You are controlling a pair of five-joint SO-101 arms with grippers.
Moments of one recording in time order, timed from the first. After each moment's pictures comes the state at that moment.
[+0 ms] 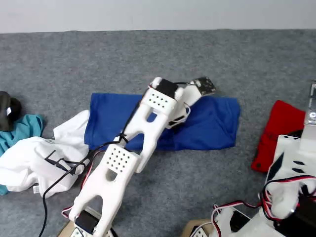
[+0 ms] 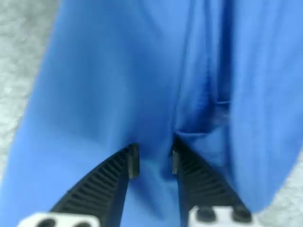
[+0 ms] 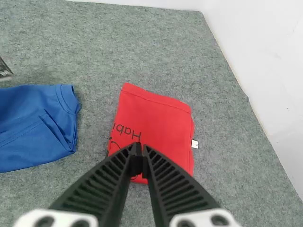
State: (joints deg) left arm 26.3 67.3 -70.1 98.9 -26.8; right arm 30.9 -50.0 -8.6 100.5 23.0
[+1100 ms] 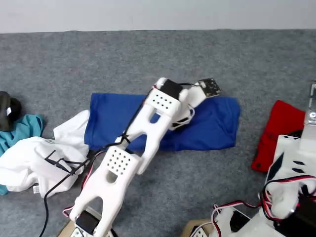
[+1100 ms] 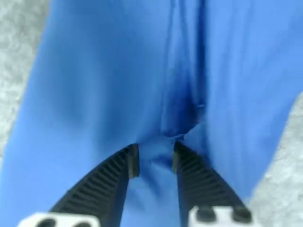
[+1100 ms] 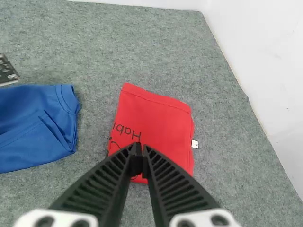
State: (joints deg) left arm 28.0 64.4 -65.8 98.9 -27.3; right arm 30.9 -50.0 -8.6 100.6 23.0
